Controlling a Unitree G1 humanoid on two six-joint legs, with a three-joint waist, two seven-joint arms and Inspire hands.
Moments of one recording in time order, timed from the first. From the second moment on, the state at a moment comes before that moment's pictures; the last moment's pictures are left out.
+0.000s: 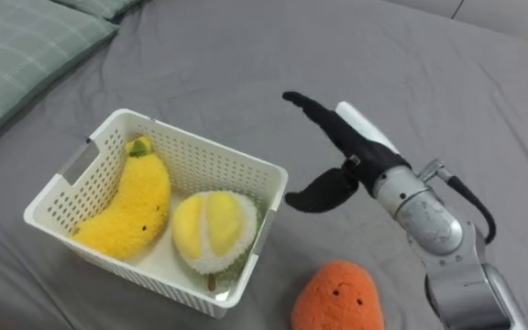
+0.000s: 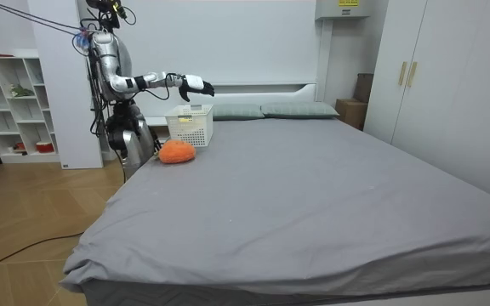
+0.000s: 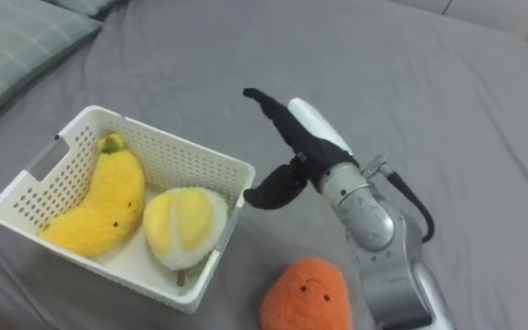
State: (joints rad) left arm 0.10 0.16 0.17 1.08 -0.03 0.07 0.09; right arm -0.08 -0.26 0.12 -0.19 -0.43 0.20 0.28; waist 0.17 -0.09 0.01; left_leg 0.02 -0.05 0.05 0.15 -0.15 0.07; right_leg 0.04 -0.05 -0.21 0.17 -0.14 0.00
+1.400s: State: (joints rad) left arm 0.15 0.14 0.17 1.03 -0.05 0.08 0.09; right arm 0.10 -0.25 0.08 0.30 -0.40 0.17 0.19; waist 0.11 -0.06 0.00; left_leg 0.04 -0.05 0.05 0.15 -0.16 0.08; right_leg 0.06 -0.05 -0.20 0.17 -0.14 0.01
